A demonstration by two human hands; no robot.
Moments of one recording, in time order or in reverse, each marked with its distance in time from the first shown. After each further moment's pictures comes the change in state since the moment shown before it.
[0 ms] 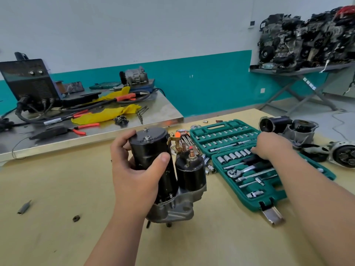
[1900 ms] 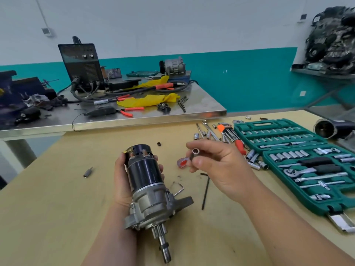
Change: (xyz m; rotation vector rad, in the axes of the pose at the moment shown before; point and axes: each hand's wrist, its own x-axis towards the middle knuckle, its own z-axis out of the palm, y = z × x) left_hand 0.016 -0.070 -0.157 -0.780 -0.015 -0.972; right_hand -0.216 -0.207 -0.019 1.657 -0.426 -0.939
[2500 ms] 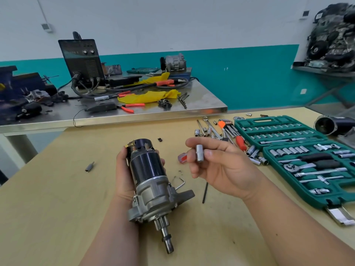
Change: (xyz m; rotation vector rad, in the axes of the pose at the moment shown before) left_hand -0.007 0.000 0.004 -0.013 -0.021 -0.035; right_hand -0.003 0.005 -0.005 0.577 -0.310 0.174
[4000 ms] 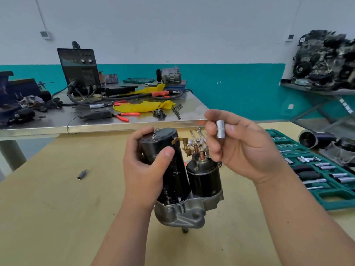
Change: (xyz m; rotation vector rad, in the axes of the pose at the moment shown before) left_hand -0.032 -0.017 0.072 0.738 0.121 1.030; right_hand -0.004 -0.071 0.017 -0.107 -0.026 -0.135
